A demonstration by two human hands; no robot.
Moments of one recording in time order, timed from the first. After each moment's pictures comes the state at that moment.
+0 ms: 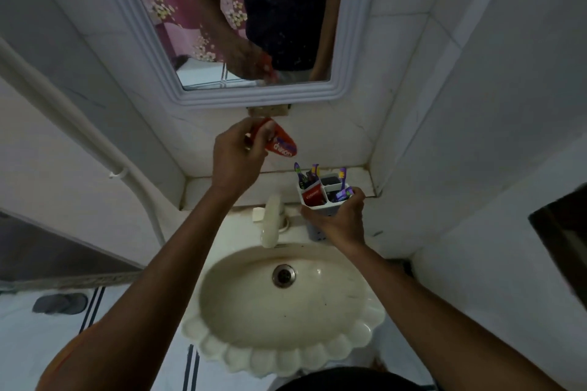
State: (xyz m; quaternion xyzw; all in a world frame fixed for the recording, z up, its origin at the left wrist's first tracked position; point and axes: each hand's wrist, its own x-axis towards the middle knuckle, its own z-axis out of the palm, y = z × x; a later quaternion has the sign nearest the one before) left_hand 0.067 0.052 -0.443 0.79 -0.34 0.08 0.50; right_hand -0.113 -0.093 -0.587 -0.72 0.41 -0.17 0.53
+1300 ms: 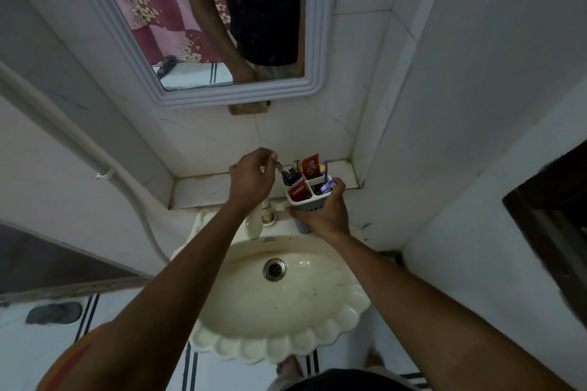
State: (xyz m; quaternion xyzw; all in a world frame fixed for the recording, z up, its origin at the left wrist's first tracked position) left_hand 0.038 0.018 -0.518 0.87 -0.29 -0.02 0.39; right_hand -0.127 -0.096 -0.583 -0.73 0.41 -0.15 0.53
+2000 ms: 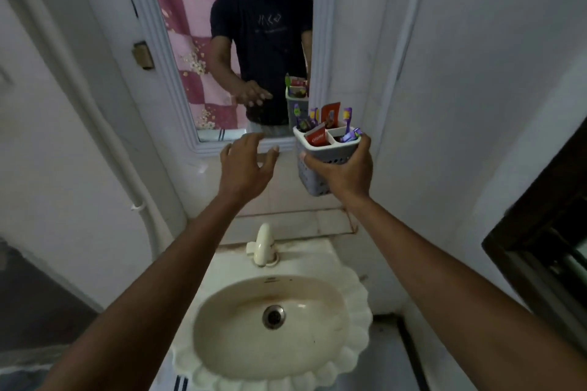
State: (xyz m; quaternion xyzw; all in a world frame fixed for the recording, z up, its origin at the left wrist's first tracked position) left_hand 0.021 0.050 -0.364 0.85 -0.36 0.18 0.34; right_hand -0.122 -0.120 -0.376 -0.73 0.30 -0.44 0.44
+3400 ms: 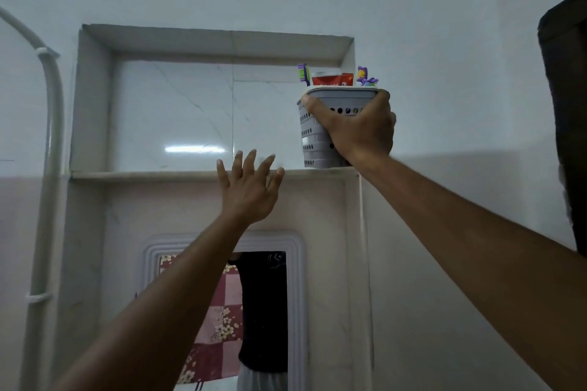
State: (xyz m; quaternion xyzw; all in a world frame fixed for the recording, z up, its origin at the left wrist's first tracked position) left_hand 0.049 -0.061 0.086 0.79 -0.36 0.41 0.28; right_hand -0.144 -0.169 0.166 -0.63 0.14 -0.71 0.28
